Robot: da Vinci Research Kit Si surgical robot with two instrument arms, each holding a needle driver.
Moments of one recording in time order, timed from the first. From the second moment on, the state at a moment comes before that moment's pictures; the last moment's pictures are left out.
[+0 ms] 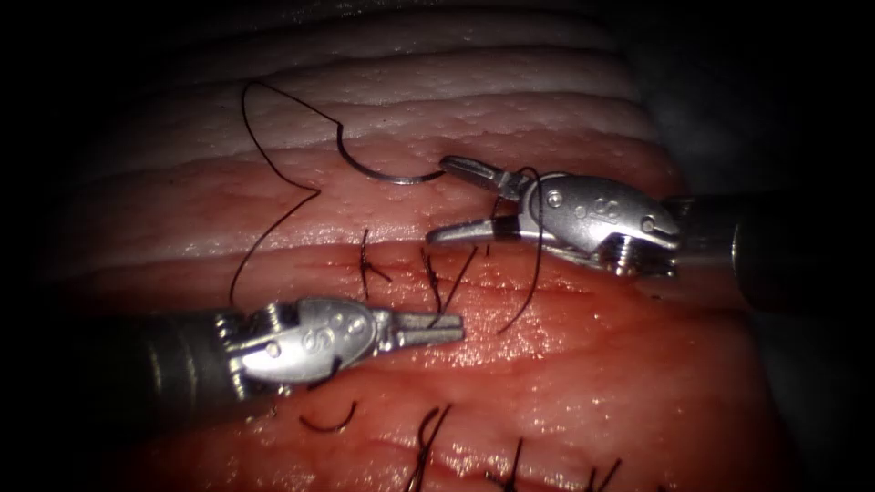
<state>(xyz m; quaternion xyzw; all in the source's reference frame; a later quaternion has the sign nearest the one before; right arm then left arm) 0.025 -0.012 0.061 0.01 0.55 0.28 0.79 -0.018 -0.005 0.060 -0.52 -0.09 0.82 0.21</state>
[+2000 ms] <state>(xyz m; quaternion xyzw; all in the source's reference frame) 0.019 -0.018 0.063 -0.01 0.58 0.57 0.58 -0.020 -0.006 0.069 -0.45 -0.06 0.88 0.16</state>
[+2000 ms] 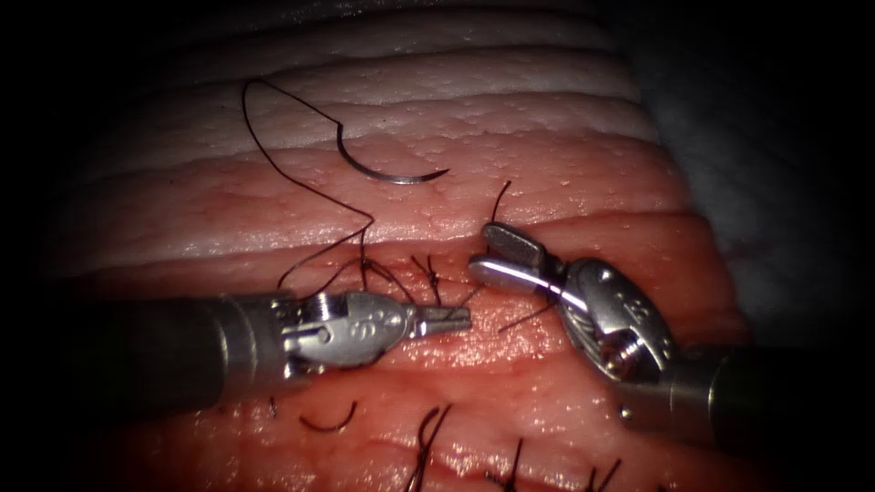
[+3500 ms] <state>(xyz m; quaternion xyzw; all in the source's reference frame) 0.022 -0.018 0.066 -0.05 0.51 0.61 0.60 -0.019 0.001 0.070 -0.43 -0.07 0.88 0.18</state>
